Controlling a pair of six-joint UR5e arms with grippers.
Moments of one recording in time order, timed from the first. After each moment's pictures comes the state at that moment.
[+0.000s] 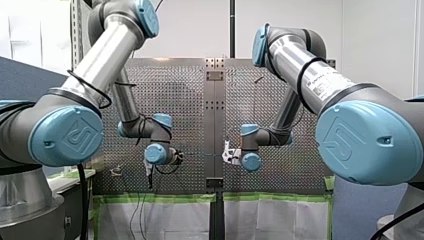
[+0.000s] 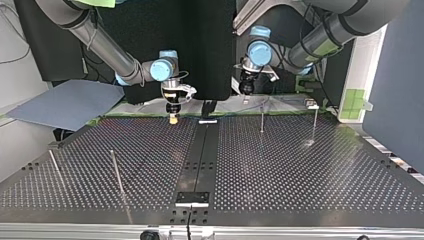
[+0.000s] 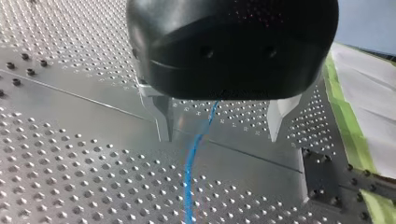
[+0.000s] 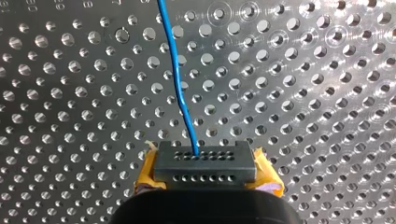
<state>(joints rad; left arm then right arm) -0.31 -2.21 -2.02 -2.27 -1.70 -1.83 2.14 -0.62 1.47 -0.82 1.73 1.64</state>
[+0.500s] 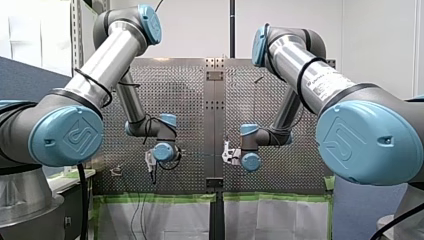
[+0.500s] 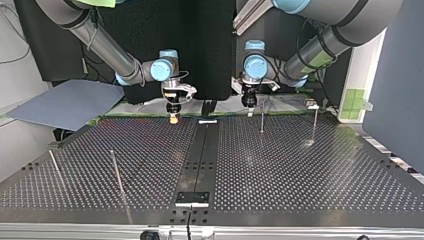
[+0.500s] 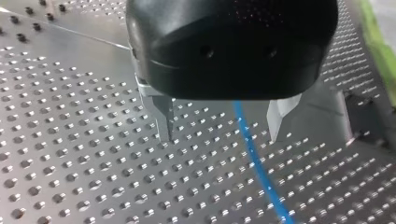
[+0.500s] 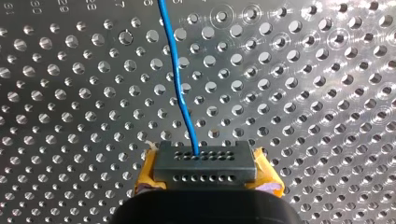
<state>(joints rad) -0.30 -2.26 -1.89 -2.30 -1.82 -1.83 2.14 -0.62 1.47 -0.82 1.73 1.64</state>
